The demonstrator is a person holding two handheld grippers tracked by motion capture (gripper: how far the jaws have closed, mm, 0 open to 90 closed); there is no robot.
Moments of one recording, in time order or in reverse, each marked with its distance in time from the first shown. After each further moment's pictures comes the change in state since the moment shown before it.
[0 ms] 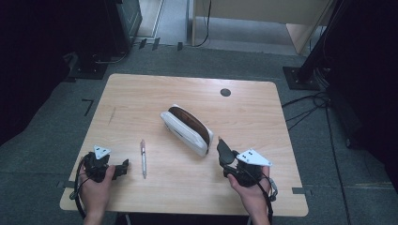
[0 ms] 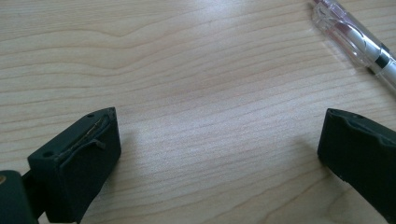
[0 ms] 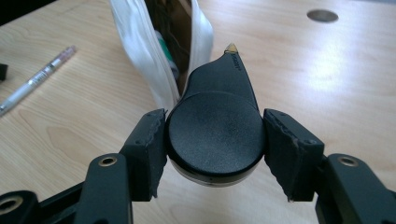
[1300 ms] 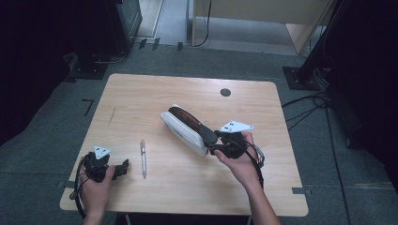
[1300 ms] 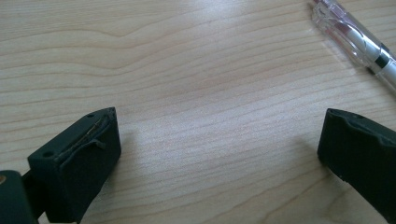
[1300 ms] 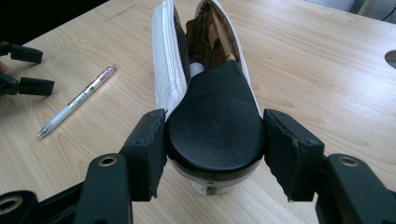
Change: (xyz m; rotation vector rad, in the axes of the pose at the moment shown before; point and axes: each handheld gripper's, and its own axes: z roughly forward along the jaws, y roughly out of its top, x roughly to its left) left arm 0.000 0.000 0.000 0.000 0.000 0.000; right arm 0.002 0.073 0.049 0.090 0.190 -0.092
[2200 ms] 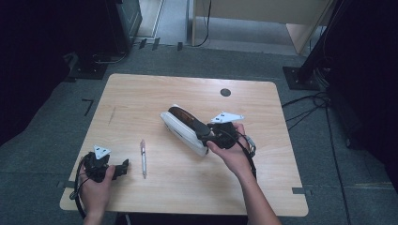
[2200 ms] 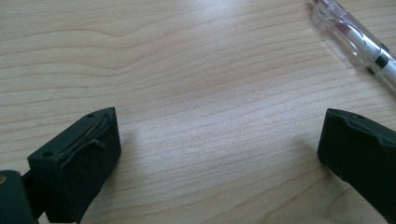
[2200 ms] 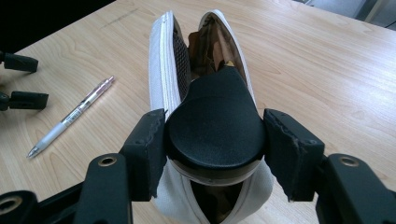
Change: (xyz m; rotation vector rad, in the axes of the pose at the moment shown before) left arm 0.000 0.000 0.000 0.000 0.001 0.001; right arm -0.002 0.022 0.028 0.011 0.022 -0.014
